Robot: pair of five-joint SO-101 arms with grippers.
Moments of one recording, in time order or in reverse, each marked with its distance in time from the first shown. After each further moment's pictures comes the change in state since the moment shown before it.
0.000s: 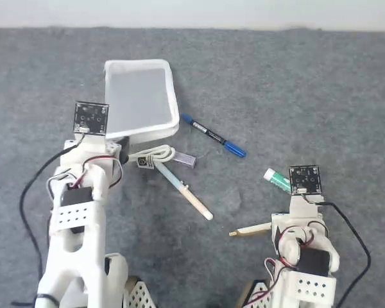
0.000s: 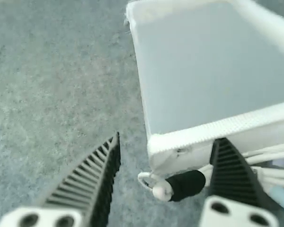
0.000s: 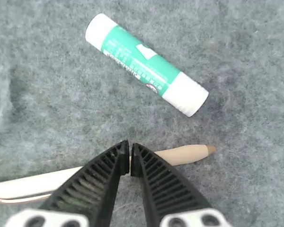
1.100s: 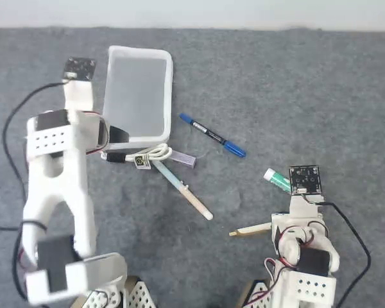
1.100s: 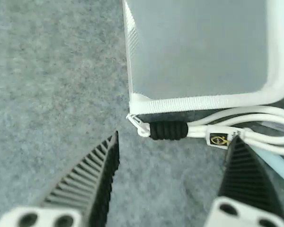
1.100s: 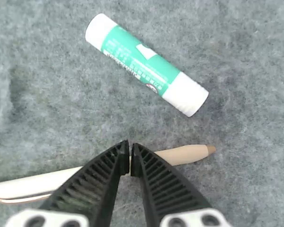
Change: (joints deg) left arm -2.3 30.5 -49.7 49.6 0.2; right arm 0.0 0.0 0.0 0.0 0.0
